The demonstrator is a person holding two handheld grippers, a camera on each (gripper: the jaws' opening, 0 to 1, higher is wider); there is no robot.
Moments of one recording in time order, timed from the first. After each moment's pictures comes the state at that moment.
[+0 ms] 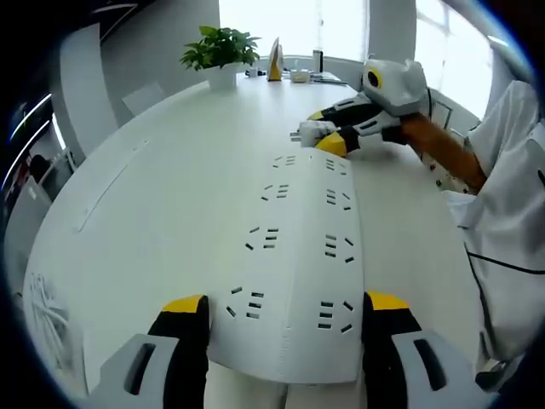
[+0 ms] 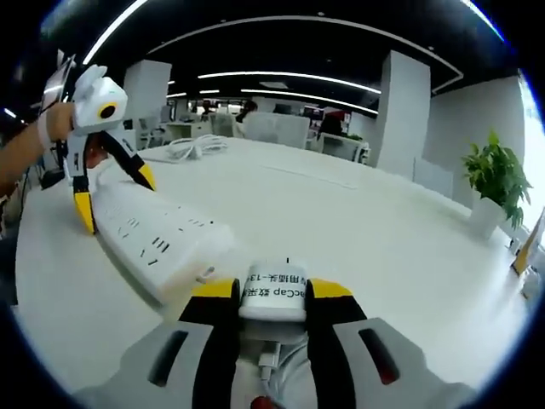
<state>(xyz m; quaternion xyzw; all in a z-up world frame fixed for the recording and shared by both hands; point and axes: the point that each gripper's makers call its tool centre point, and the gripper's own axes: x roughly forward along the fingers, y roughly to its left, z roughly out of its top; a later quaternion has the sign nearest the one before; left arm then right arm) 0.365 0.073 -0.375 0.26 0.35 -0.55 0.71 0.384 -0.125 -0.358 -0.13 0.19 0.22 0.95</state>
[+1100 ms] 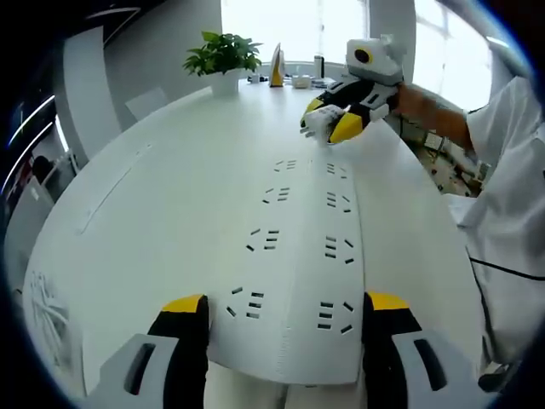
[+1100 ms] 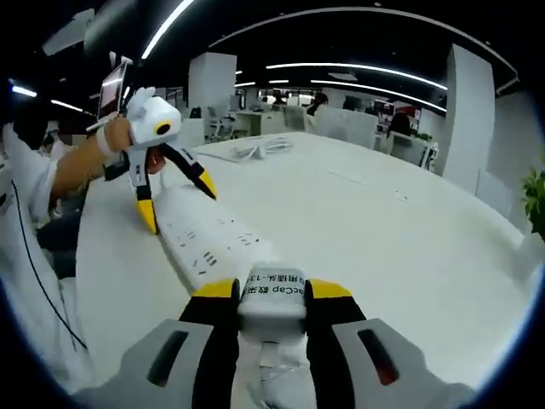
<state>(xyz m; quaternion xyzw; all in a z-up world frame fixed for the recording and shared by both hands) 0.369 0.072 -0.374 0.25 0.34 -0.56 0.72 0.363 -0.102 -0.307 -0.13 0.24 0.38 0.88</state>
